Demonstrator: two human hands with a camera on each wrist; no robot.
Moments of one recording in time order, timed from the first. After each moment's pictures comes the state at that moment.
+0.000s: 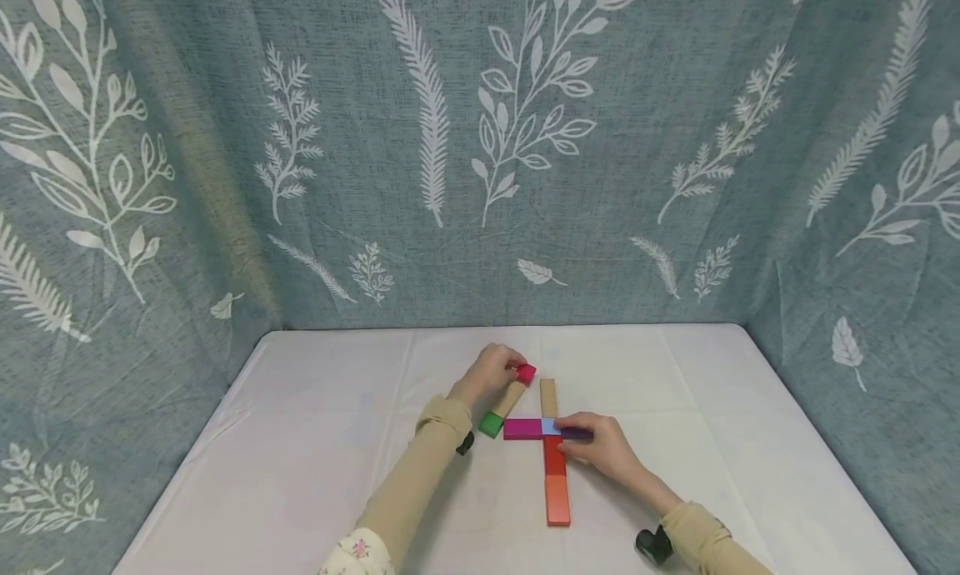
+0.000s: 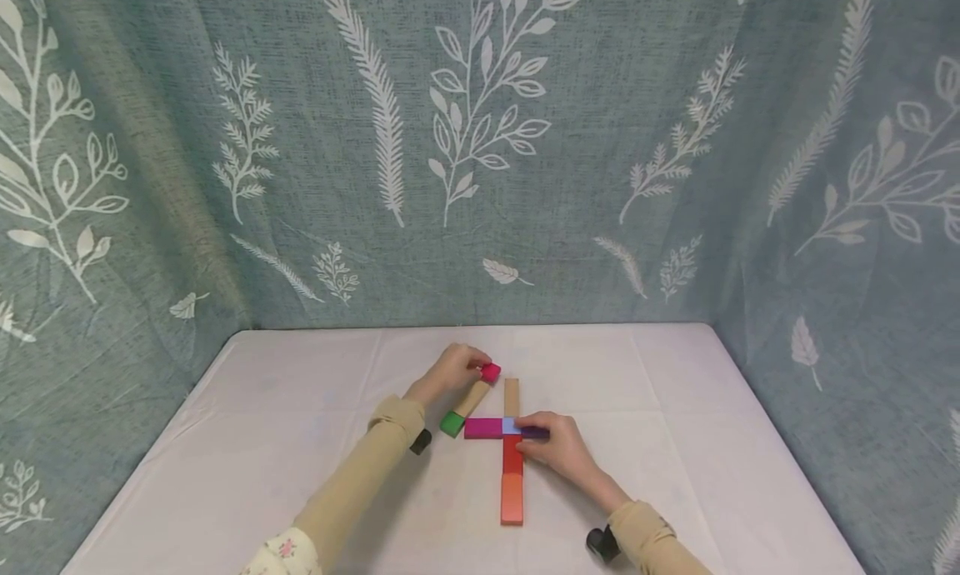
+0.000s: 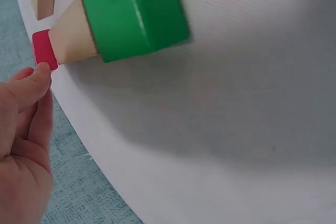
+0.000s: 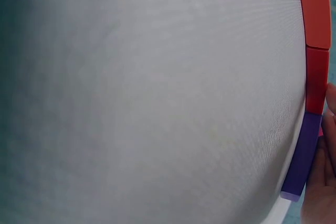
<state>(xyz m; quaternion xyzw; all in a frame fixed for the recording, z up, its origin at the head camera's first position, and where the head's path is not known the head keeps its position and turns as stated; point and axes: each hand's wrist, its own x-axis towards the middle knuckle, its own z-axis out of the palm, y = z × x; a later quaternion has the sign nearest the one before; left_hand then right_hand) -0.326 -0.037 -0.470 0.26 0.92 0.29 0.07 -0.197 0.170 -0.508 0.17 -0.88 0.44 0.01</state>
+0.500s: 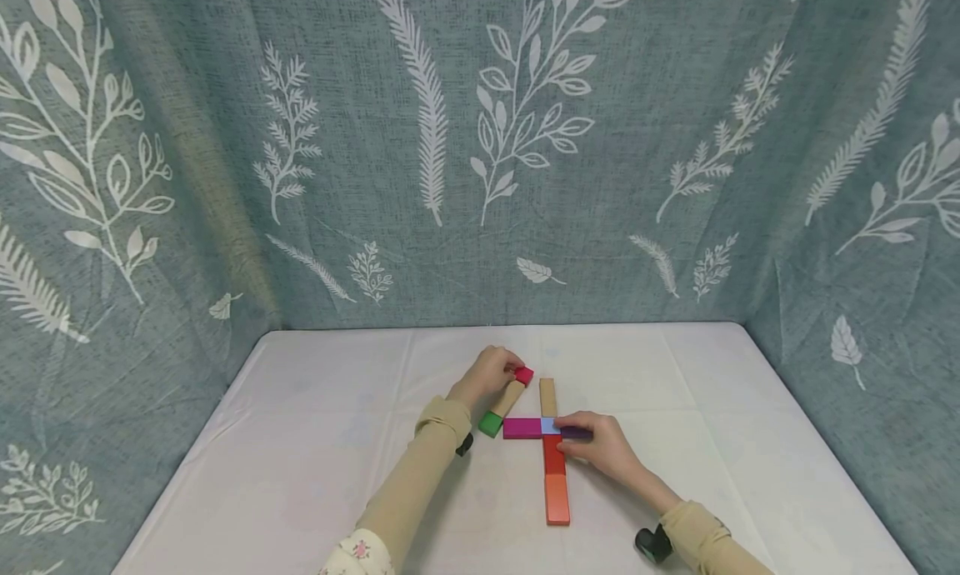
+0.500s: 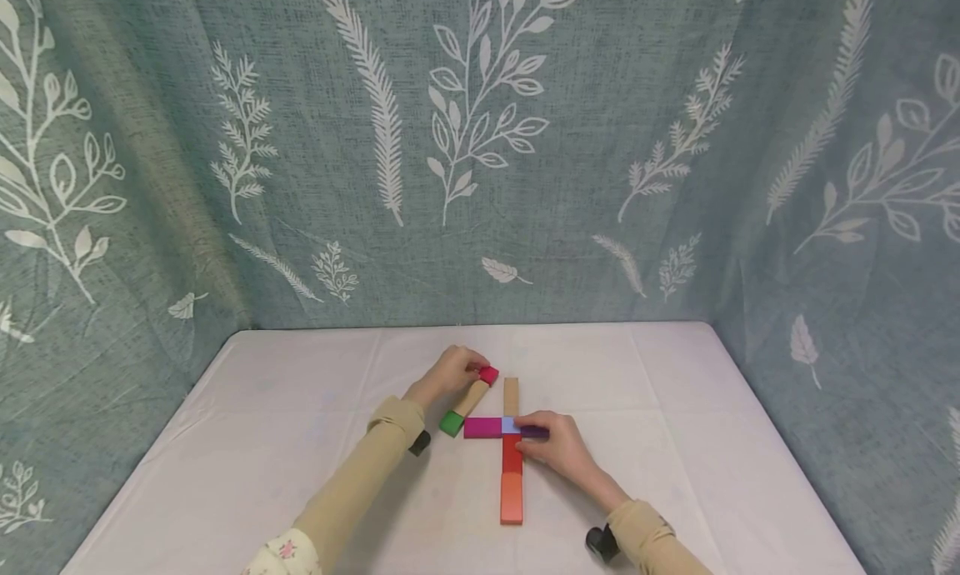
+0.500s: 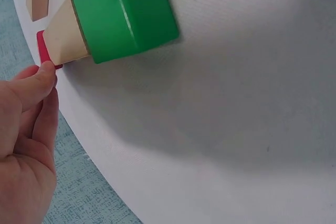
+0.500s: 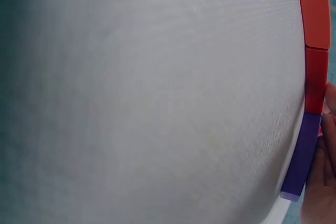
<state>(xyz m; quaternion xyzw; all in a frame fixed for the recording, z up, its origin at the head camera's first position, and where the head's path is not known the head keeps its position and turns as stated) -0.324 -0.040 -0.474 0.26 0.92 0.27 0.08 -0.196 0.169 -0.508 0.16 -0.88 0.44 0.01</state>
